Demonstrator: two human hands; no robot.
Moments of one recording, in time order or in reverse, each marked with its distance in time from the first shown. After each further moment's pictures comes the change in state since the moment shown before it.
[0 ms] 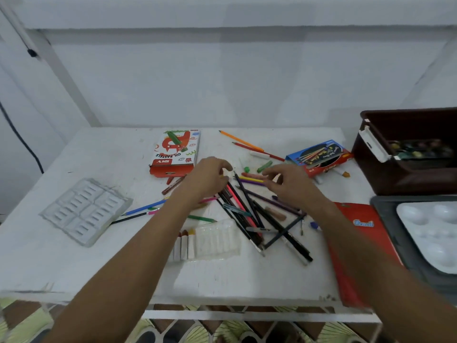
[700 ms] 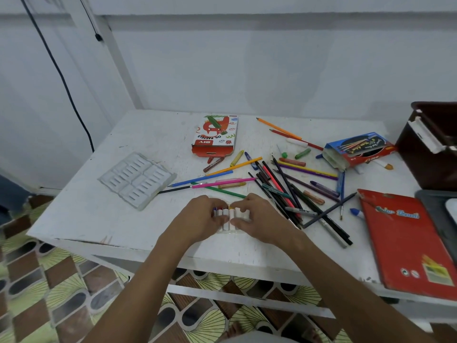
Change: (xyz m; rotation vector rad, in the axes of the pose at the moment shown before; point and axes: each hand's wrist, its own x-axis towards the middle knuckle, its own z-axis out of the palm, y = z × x) left_hand -0.154 -0.061 0.016 -0.077 -0.077 -0.233; right_hand -0.067 -0.098 0.121 0.145 -0.317 -0.122
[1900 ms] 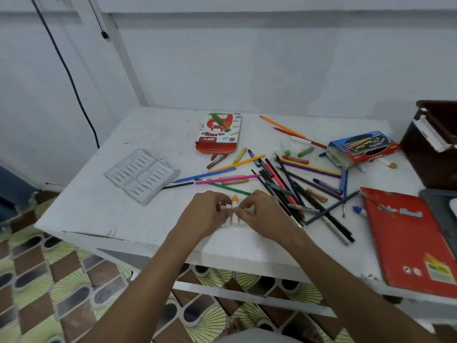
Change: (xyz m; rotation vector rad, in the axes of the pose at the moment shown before) left_hand -0.005 0.010 0.001 -0.056 0.075 -0.054; right_hand -0.002 -0.004 0.001 -0.013 0.090 0.090
